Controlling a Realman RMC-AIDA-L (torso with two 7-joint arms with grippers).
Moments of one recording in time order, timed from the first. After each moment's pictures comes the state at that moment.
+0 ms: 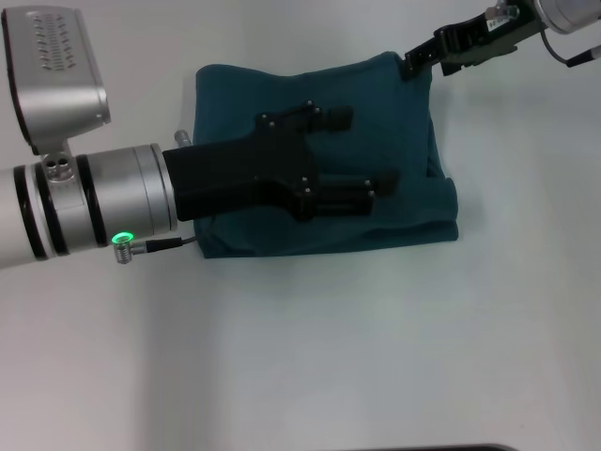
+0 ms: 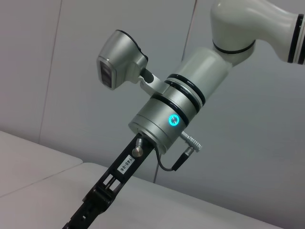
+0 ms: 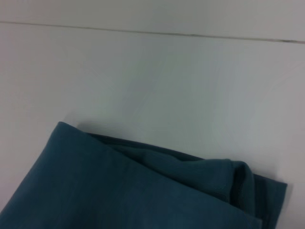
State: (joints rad) left arm -0.23 -2.17 -1.64 -1.09 -1.68 1.23 -1.53; right arm 0.92 2.01 -0.86 -0.74 -2.62 -1.26 2.62
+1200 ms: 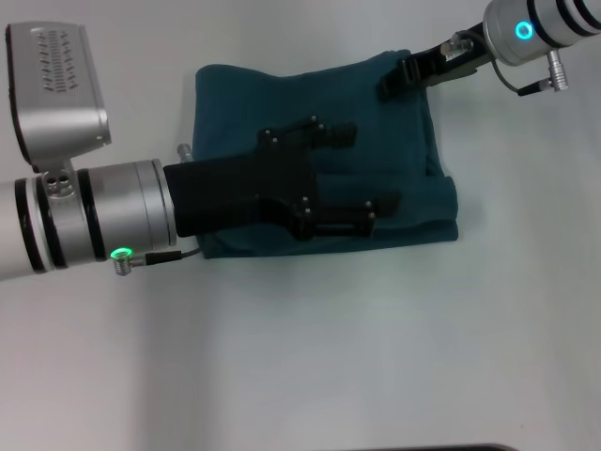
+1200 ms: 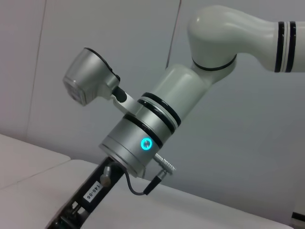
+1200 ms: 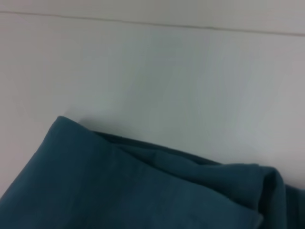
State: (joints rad) left arm -0.23 -2.16 -1.64 -1.07 -1.68 1.26 -1.49; right arm 0.94 2.07 -0.88 -0.62 -2.61 -1.08 2.54
